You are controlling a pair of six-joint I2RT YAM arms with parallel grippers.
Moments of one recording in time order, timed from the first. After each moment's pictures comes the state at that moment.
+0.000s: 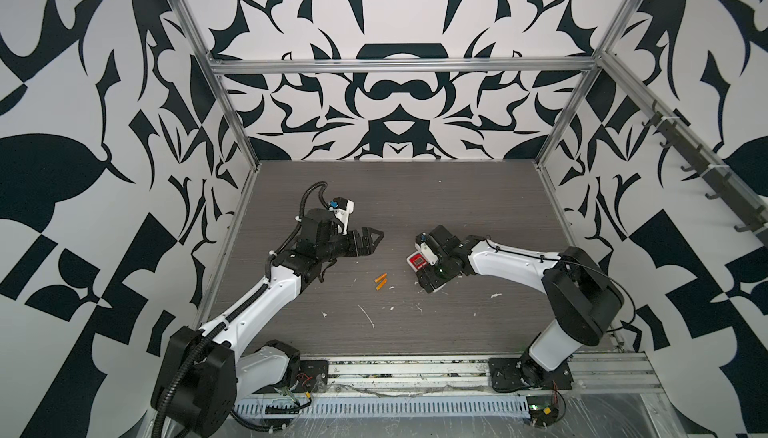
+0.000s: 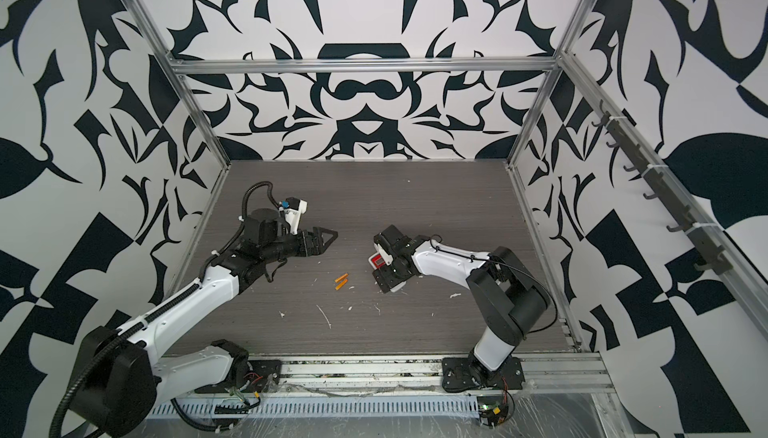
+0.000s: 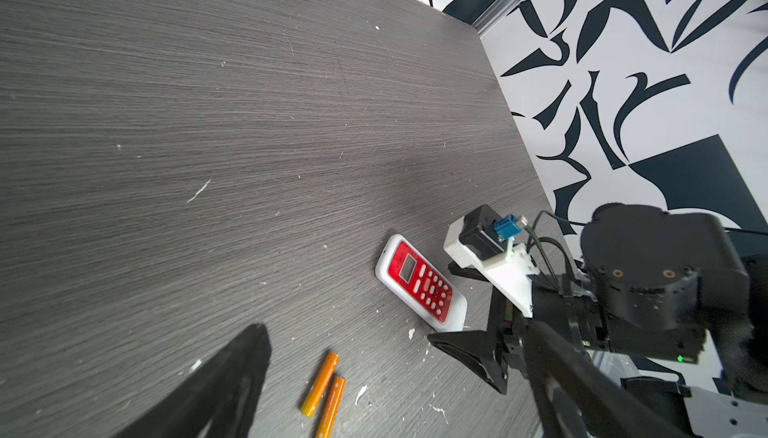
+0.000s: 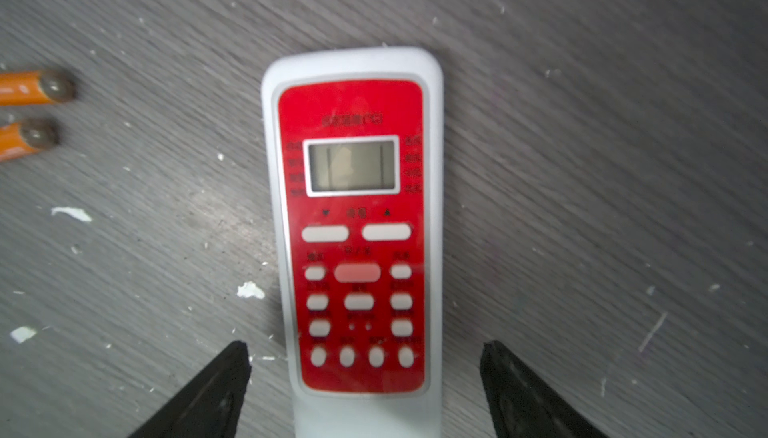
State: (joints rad) left arm -0.43 1.16 0.70 -0.08 0.43 -0.51; right arm 0.71 1.65 0.94 -0.54 -0.04 0.15
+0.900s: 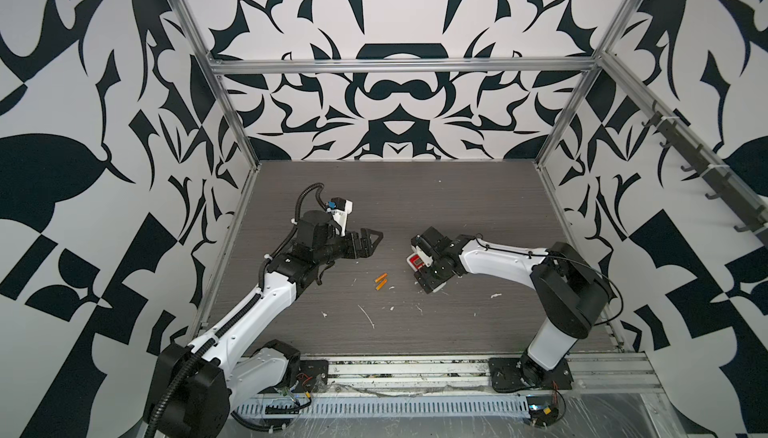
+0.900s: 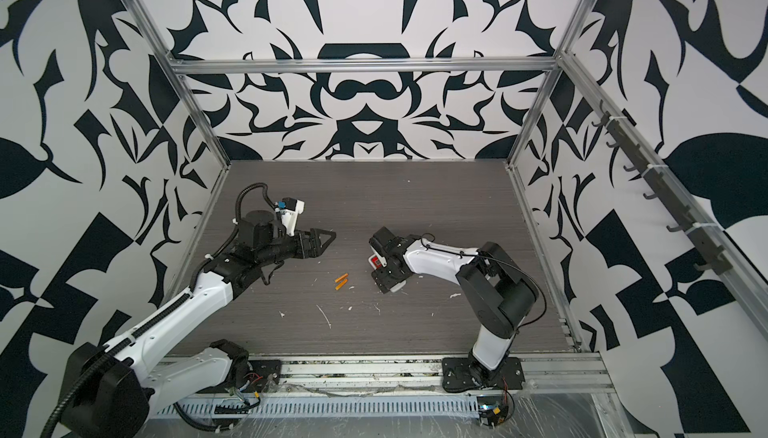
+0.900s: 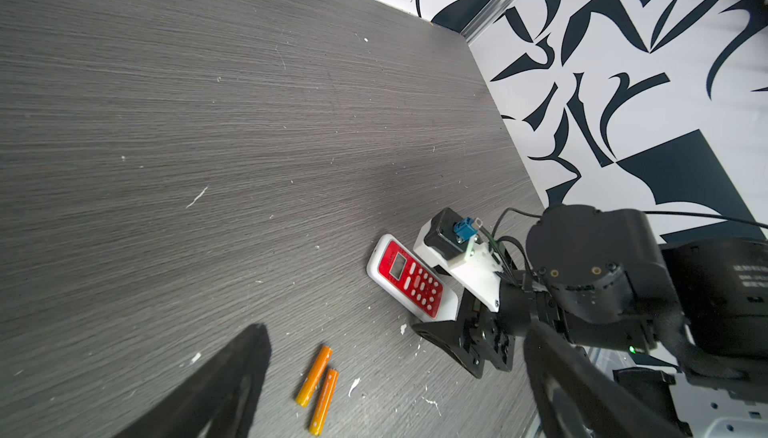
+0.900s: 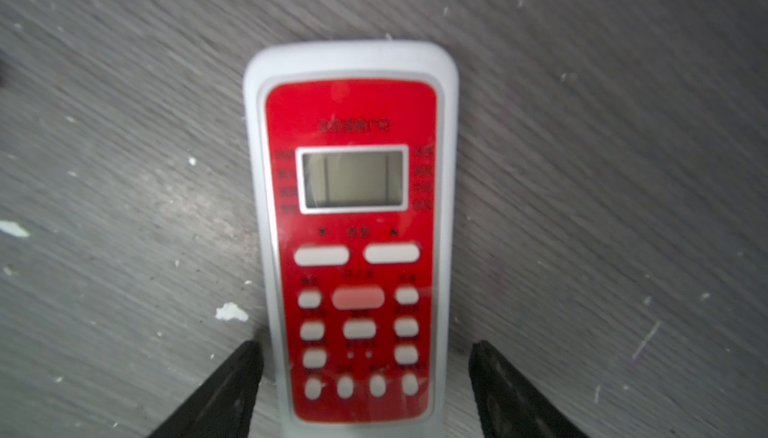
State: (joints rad) left arm -0.45 1.09 0.70 -0.12 0.42 -0.50; right arm 0.75 1.71 0.99 -0.58 0.05 0.15
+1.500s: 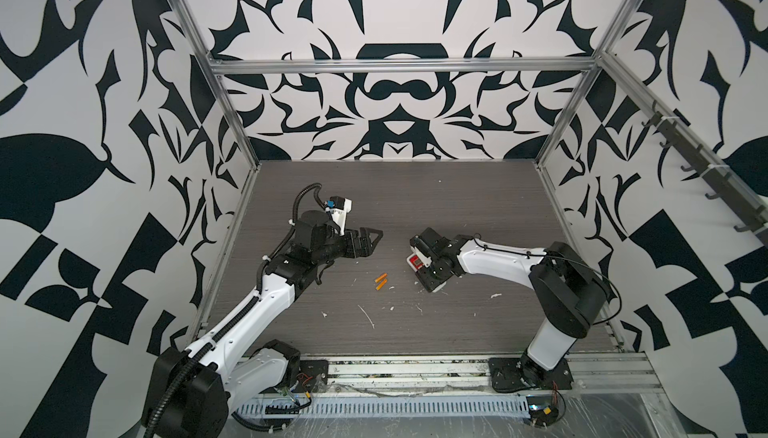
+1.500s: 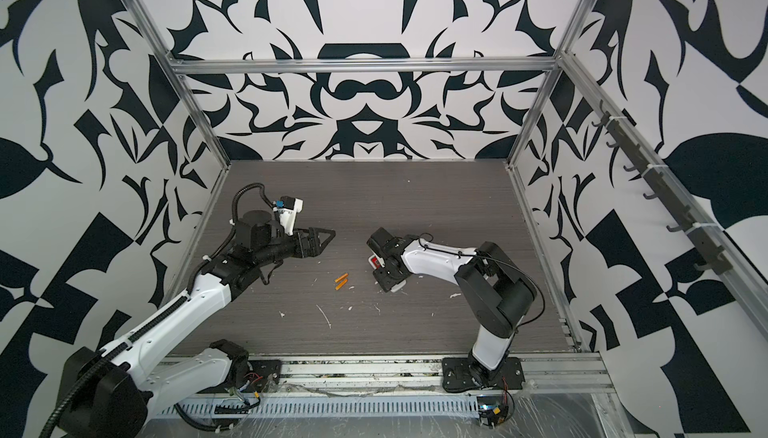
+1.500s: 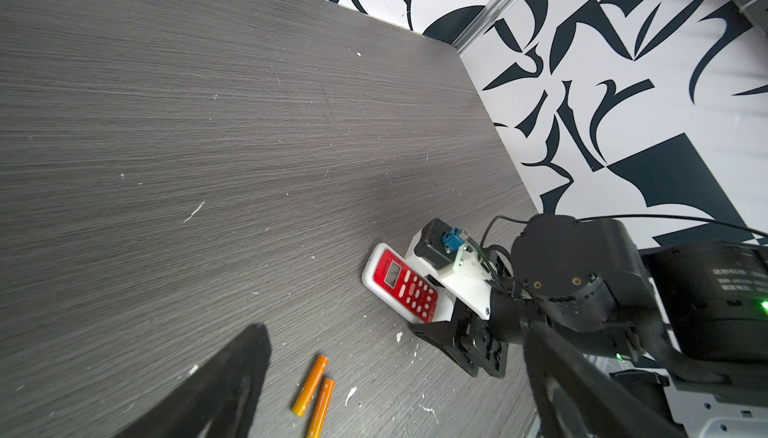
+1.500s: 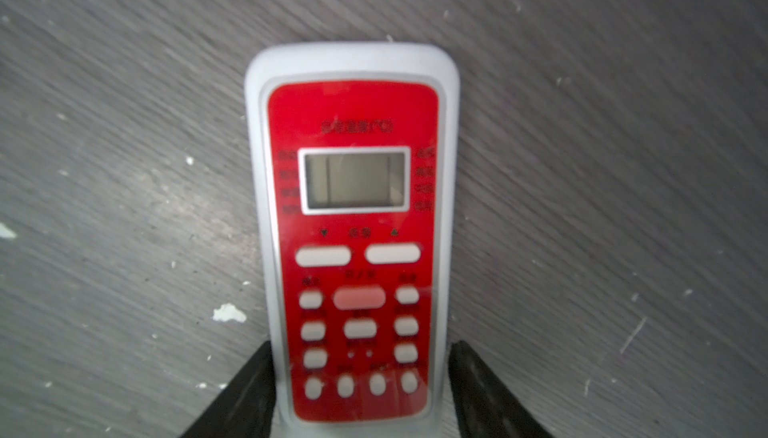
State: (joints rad) left arm -0.45 1.07 0.70 -0.10 0.42 -0.49; right arm 0.76 1.72 1.00 -0.60 0.07 0.15
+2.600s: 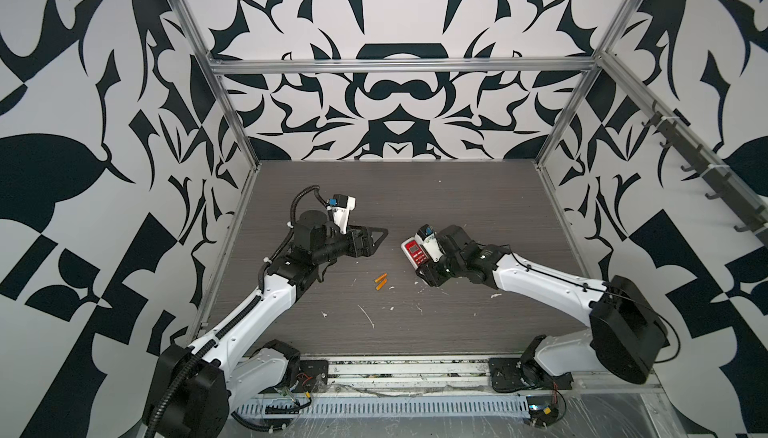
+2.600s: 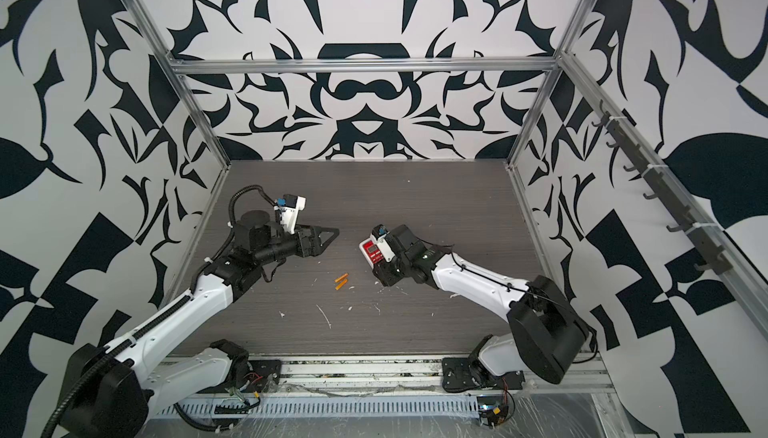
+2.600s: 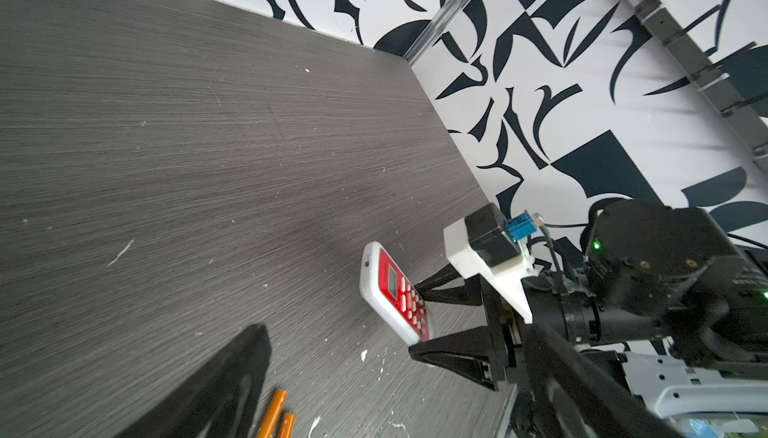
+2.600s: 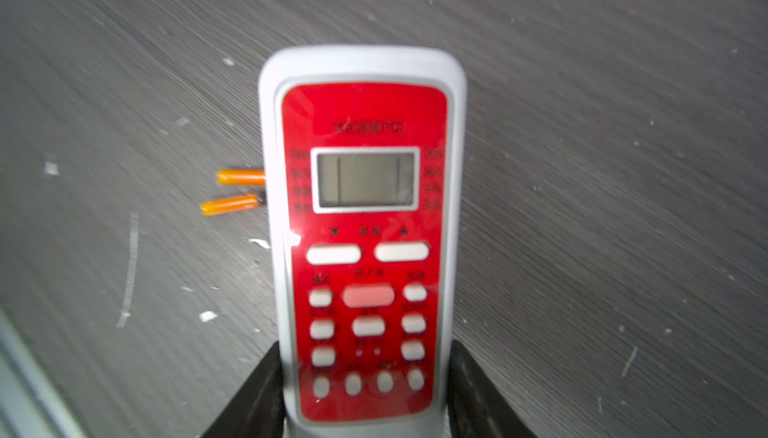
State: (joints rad) left arm -0.45 1.08 0.66 0.07 0.55 -0.53; right arm 0.71 1.37 0.81 -0.34 -0.17 0.16
